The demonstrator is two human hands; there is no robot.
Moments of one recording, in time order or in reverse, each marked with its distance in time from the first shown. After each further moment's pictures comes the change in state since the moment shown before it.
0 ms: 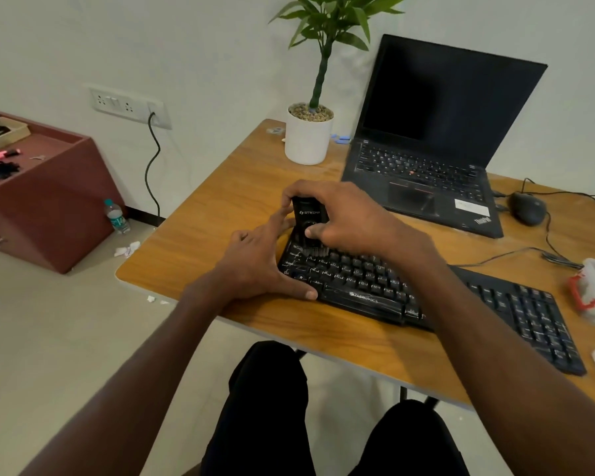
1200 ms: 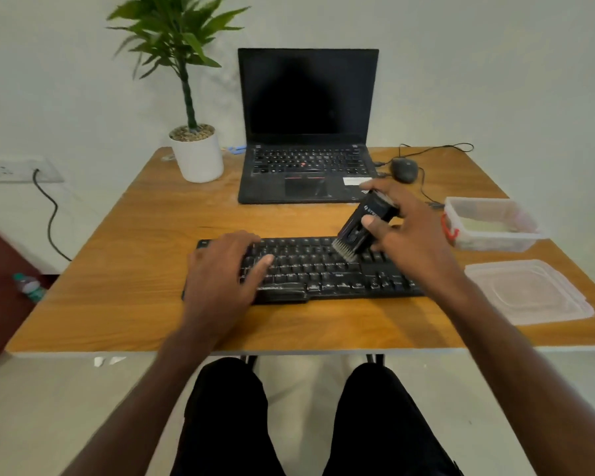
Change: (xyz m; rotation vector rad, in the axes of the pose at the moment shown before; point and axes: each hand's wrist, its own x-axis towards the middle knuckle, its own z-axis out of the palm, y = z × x) left_hand -0.007 0.093 0.058 0.142 0.423 0.277; right_hand -0.209 0.067 -0.055 0.434 0.712 0.482
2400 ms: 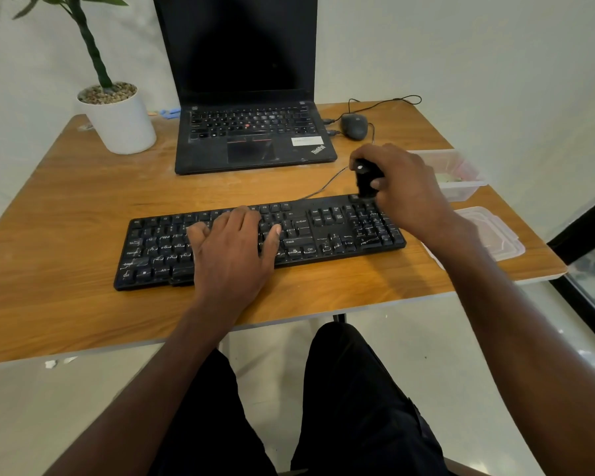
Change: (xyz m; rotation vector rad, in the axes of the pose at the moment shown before) left_hand 0.009 0.066 0.066 0.284 -0.079 0.051; right_hand 0.019 0.039 -0.058 -0.716 -0.027 -0.063
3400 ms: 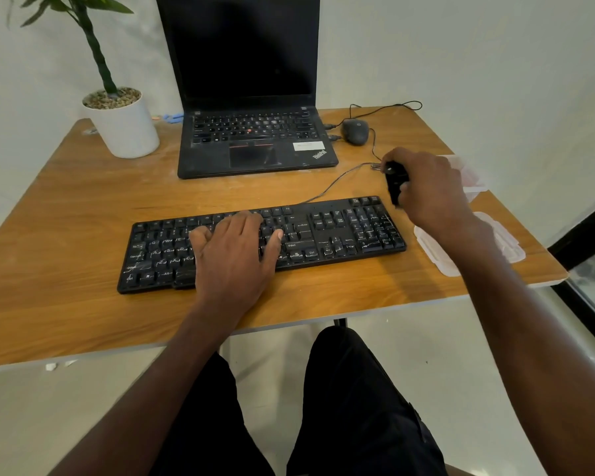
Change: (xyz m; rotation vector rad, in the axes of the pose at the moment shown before) left_hand 0.000 -0.002 0.001 0.000 -0.050 -0.023; right_hand 0.000 0.021 -0.012 -0.059 0.085 0.140
